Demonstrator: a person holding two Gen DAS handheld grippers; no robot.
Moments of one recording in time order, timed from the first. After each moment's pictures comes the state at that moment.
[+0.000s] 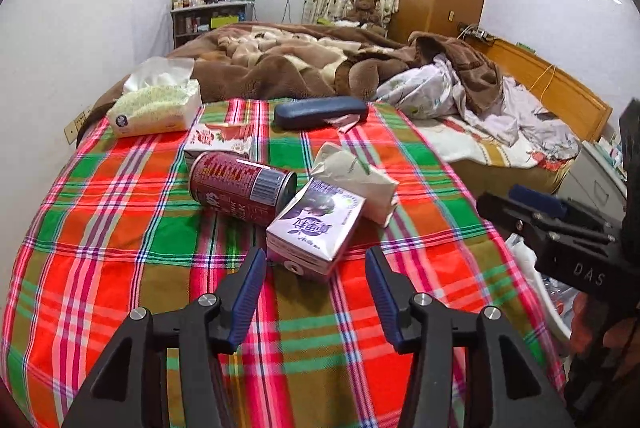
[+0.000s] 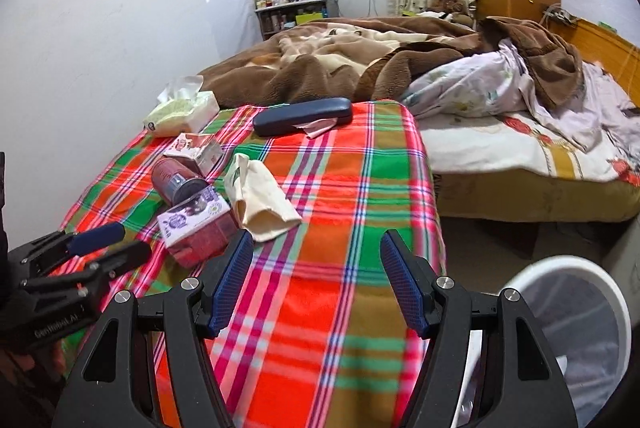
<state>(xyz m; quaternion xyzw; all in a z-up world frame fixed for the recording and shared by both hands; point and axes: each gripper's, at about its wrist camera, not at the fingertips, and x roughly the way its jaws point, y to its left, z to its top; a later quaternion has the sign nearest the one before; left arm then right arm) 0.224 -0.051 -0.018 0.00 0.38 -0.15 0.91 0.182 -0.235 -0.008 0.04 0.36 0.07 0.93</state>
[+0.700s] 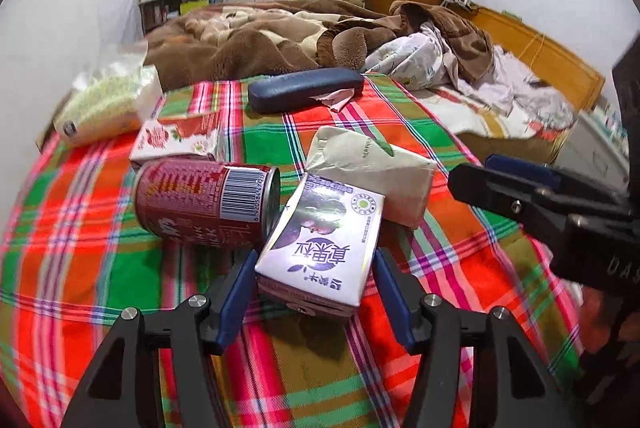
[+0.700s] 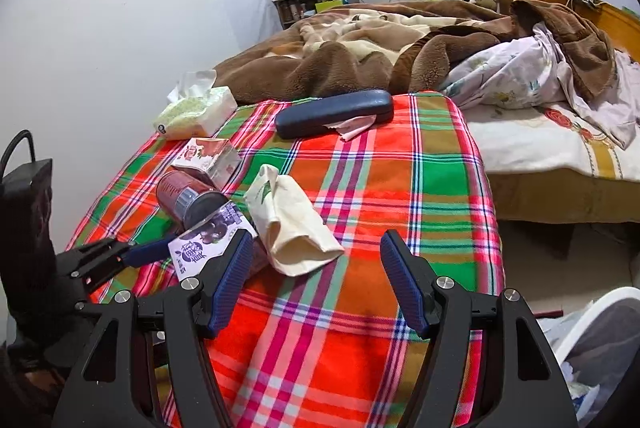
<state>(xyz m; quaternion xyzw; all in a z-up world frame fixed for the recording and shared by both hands) 0.287 -0.062 -0.051 0.02 0.42 -0.19 0.89 0.219 -0.219 -0.016 0.07 0.38 0.11 0.92</state>
